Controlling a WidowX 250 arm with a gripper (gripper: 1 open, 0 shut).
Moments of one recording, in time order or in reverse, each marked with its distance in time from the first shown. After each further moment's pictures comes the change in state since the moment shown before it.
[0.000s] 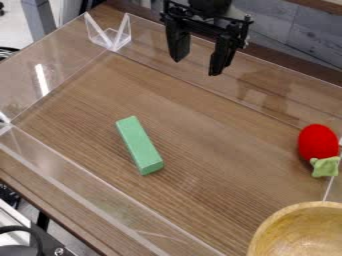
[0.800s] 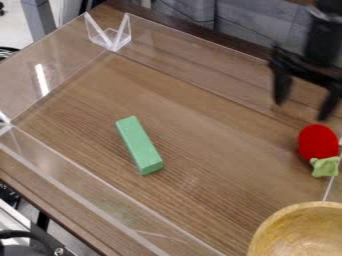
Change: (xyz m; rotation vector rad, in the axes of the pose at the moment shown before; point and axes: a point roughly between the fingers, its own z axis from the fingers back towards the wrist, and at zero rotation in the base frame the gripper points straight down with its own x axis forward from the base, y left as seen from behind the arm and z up) arm 0.043 -0.128 -0.047 -0.040 0.089 -0.130
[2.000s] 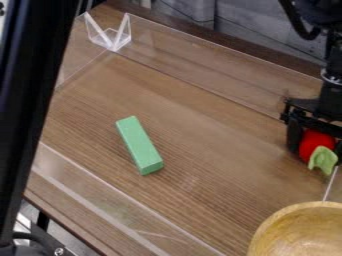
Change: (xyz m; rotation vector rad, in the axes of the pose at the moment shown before) arm 0.020 -0.015 -0.060 -0.062 -0.014 0.152
